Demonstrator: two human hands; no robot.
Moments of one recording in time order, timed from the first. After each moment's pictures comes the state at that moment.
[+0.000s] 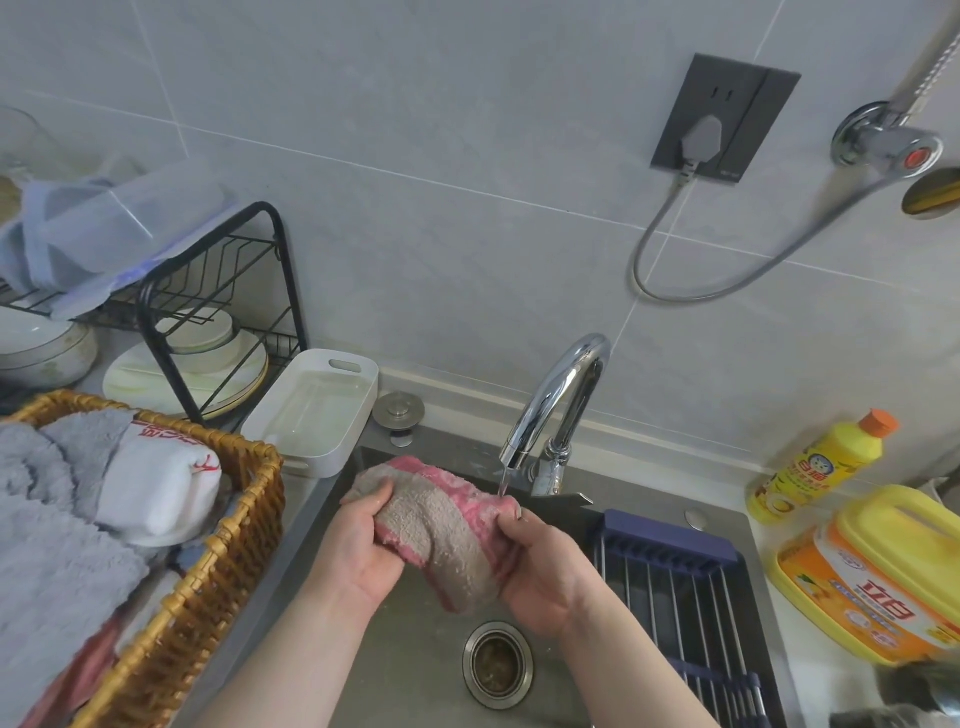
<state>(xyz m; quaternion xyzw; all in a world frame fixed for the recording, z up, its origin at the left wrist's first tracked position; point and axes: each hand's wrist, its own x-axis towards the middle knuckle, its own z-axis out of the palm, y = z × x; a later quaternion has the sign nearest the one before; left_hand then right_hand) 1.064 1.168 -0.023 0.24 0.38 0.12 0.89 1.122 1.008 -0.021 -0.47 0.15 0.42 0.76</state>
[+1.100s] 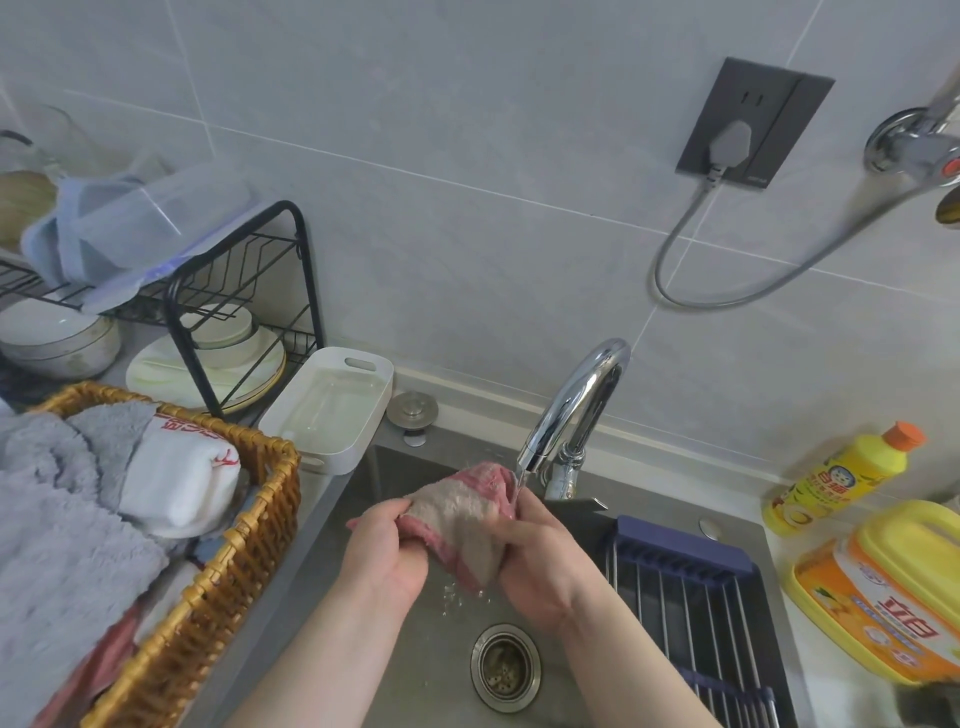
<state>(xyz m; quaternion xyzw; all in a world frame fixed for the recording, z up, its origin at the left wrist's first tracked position) 1.068 1.163 -0.032 0.22 0.46 0.16 0.84 1.123 1.020 -0.021 -0.47 0.03 0.42 0.77</state>
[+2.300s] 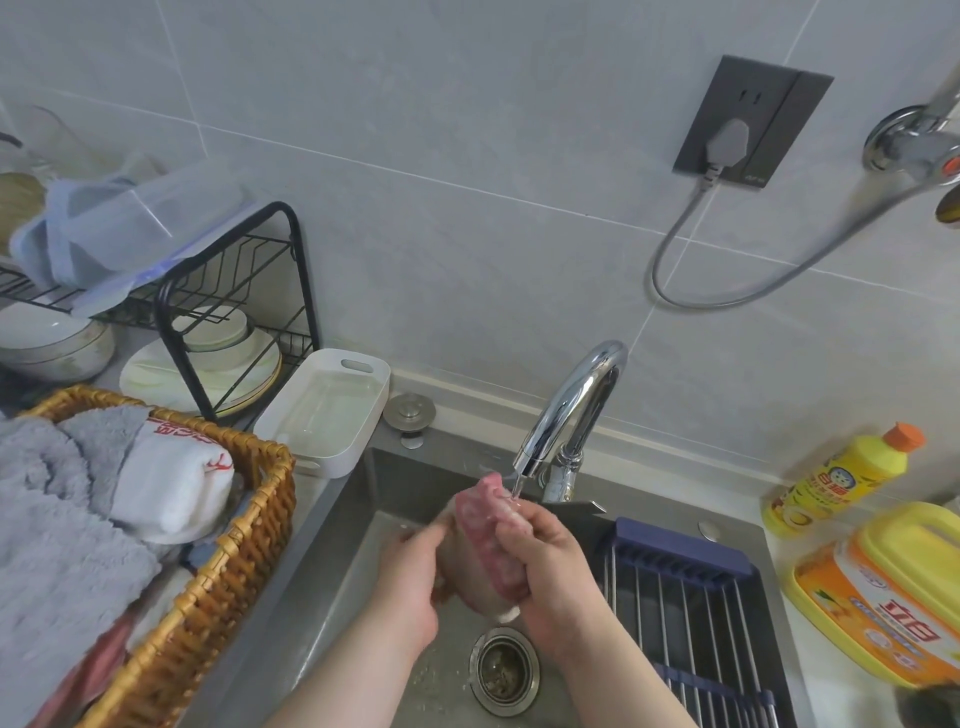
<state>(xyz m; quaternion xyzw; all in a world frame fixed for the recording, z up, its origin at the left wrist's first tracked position) 1.064 1.129 -0.042 0.39 0.44 0.05 0.80 1.112 1.013 -0.017 -0.58 0.06 0.31 0.75</state>
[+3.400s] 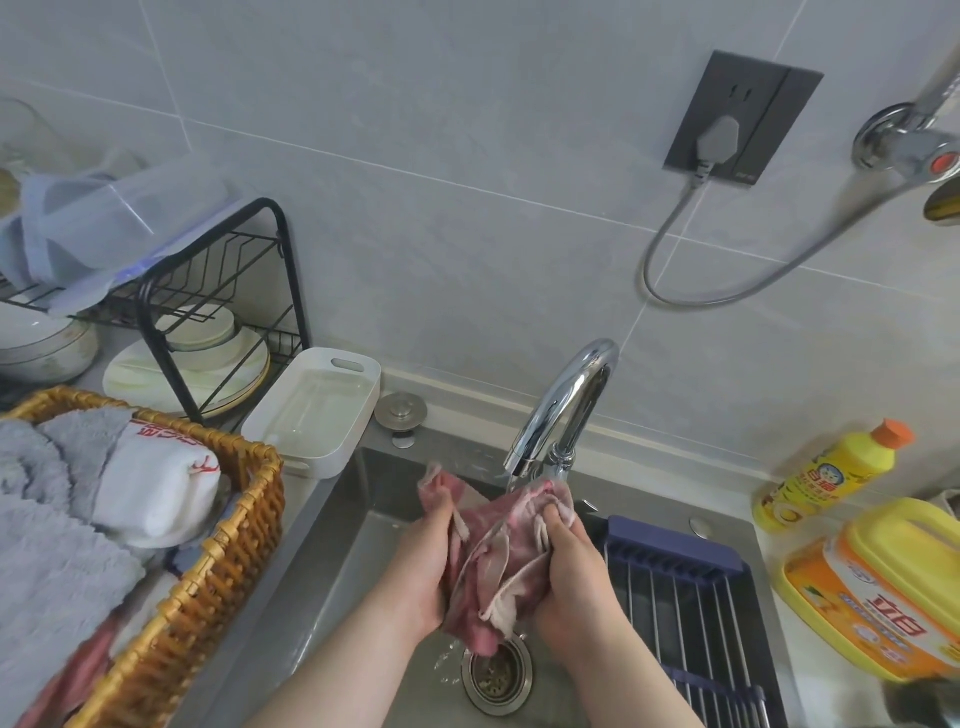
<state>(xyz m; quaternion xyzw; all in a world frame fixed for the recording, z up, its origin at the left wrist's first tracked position) 1.079 1.127 -0.038 0.35 0.39 -0.08 0.85 1.125 1.000 -0.023 -0.47 0.21 0.28 0.81</state>
